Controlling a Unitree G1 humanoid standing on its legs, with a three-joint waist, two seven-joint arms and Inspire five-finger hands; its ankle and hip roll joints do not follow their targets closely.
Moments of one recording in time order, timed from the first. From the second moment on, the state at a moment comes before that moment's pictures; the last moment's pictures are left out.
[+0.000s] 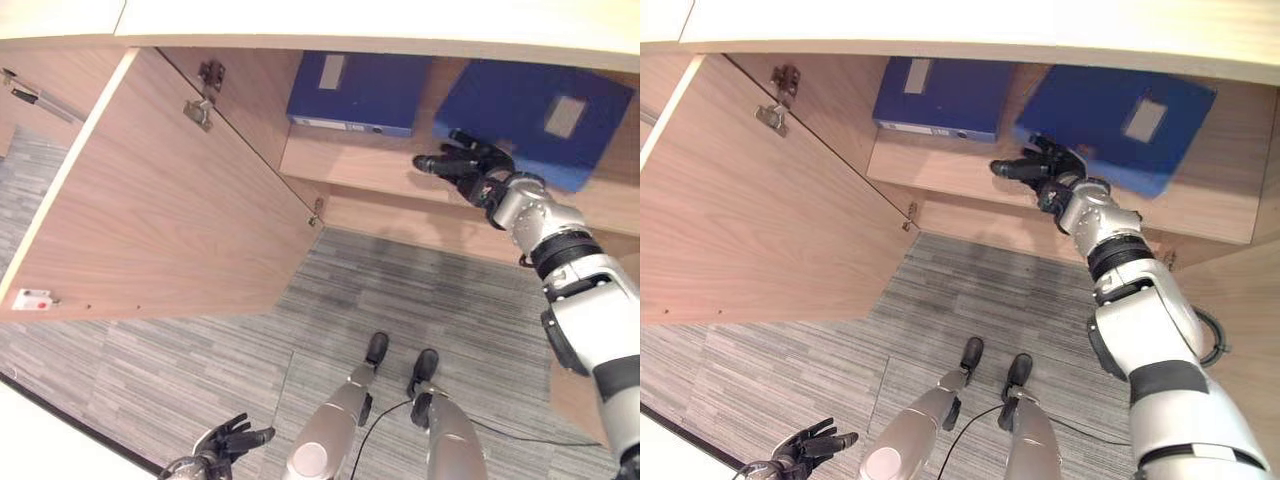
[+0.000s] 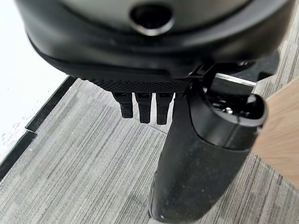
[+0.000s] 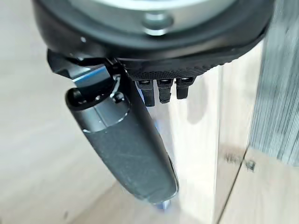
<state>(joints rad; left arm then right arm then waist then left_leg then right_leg) 0.03 0.39 -0.19 0.99 -0.57 0.04 -0.10 -1.25 -0.55 0.50 1.10 1.02 0.18 0.05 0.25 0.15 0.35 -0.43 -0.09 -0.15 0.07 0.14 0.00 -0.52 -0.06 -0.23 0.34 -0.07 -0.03</state>
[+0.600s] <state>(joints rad) 0.03 0.39 -0.16 1.07 -0.52 0.03 -0.09 -1.31 -0.70 0.47 1.37 0.67 0.16 -0.01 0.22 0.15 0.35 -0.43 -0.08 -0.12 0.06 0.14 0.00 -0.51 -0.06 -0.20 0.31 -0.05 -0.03</state>
